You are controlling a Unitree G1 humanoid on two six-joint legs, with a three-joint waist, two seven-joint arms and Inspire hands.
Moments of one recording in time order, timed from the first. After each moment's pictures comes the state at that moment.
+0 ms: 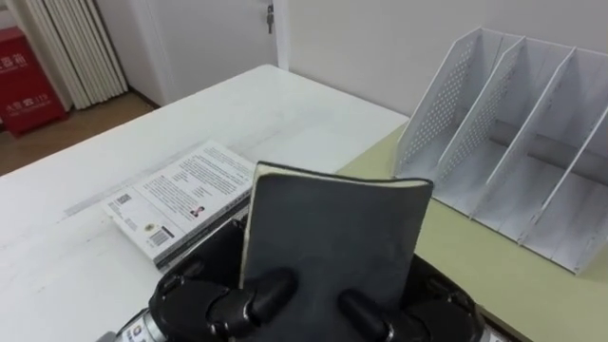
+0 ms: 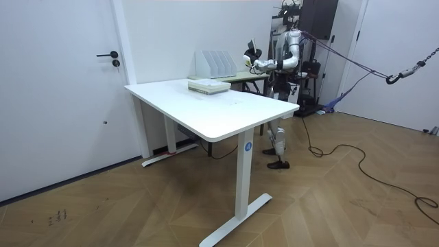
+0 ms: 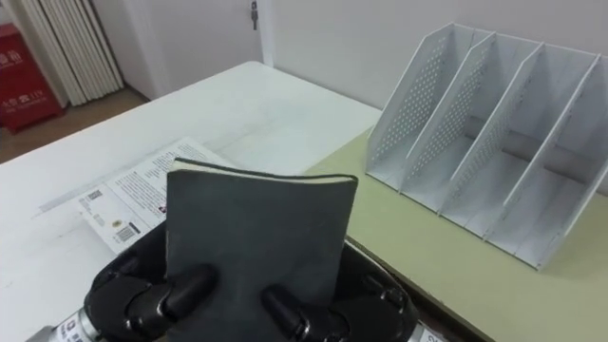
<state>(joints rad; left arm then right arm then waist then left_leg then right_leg) 0.04 0.43 -0.07 -0.07 -1.02 0.24 -0.89 0.07 -0.39 0.14 -0.06 0.97 0.22 0.86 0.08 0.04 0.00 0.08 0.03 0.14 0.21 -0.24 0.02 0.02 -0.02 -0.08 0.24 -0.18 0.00</state>
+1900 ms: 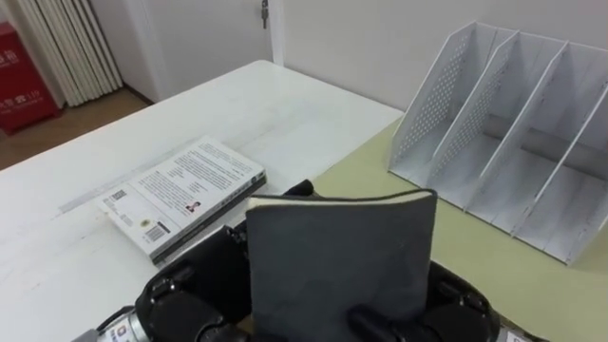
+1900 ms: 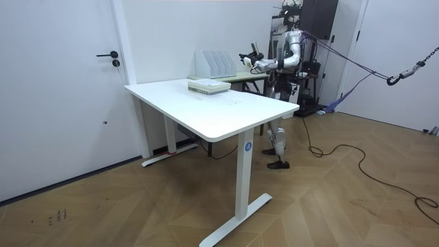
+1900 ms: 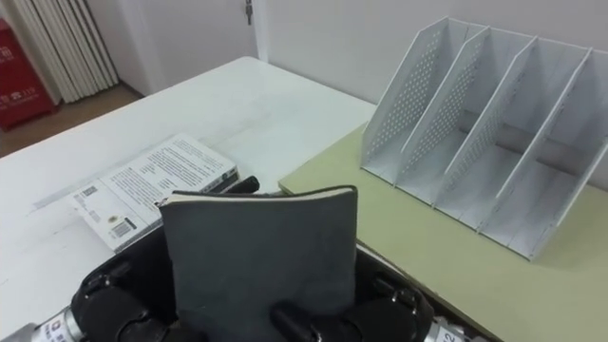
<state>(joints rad) 0.04 0.52 -0.10 0.00 -1.01 0.20 -0.90 0.06 -0.48 0.13 -0.11 0.93 0.22 0.88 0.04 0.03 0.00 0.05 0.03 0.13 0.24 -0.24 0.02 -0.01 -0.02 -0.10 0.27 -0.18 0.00</state>
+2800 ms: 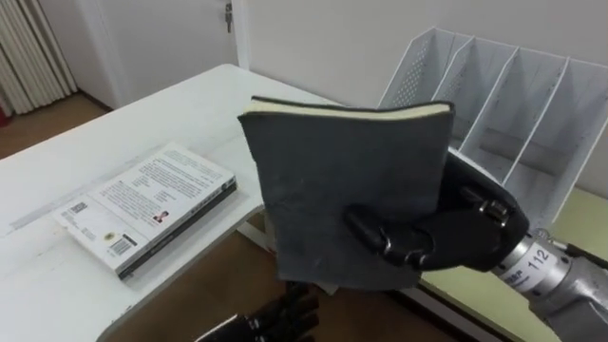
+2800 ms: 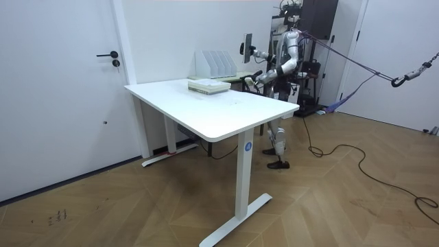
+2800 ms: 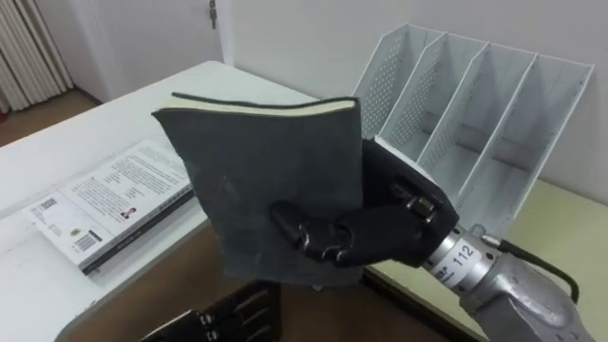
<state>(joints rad) 0.15 0.40 -0.18 0.26 -0.70 0.18 -0.83 -0.12 -0.46 -0.04 -0.25 0.69 0.17 0.56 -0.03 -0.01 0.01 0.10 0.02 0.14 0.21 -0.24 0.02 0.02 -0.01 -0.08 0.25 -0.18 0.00</state>
